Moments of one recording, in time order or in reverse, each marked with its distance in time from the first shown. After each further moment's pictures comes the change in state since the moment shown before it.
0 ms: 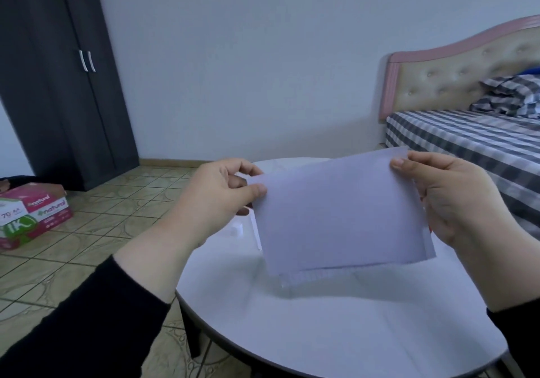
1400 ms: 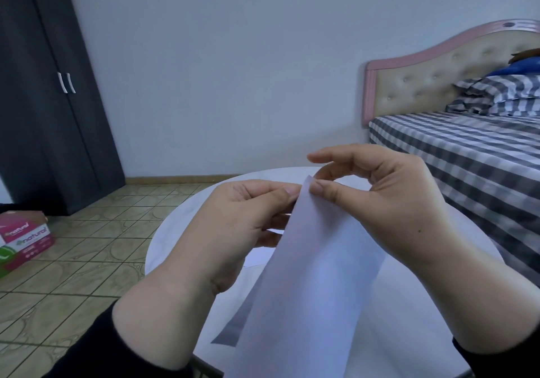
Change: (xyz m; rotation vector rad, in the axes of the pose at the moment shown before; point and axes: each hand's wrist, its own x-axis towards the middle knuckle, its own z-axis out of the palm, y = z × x) left_hand -0.034 0.058 0.041 -0.471 -0.243 -0.053; right_hand -0.051 -0.024 0.028 -0.461 -0.366 -0.610
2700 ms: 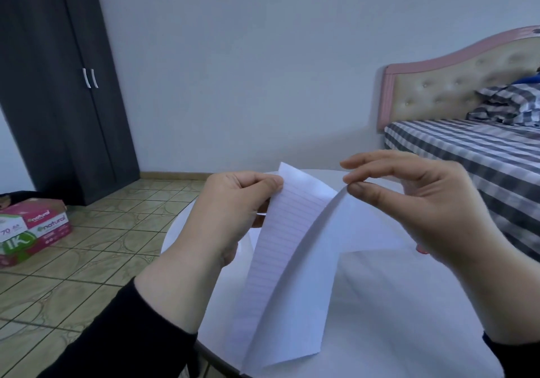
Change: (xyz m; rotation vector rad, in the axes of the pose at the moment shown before) left_hand 0.017 -0.007 -0.026 0.074 0.323 -0.012; right_hand 0.004 0.017 -0.011 0.054 -0.028 -0.051
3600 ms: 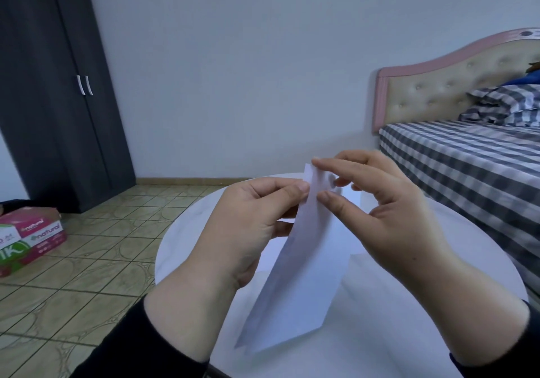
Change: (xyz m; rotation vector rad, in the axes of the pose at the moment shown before) left_hand -0.016 0.006 0.022 -0.195 -0.244 0.083; right_hand -0.004 0.011 0.024 -0.168 0.045 -0.162
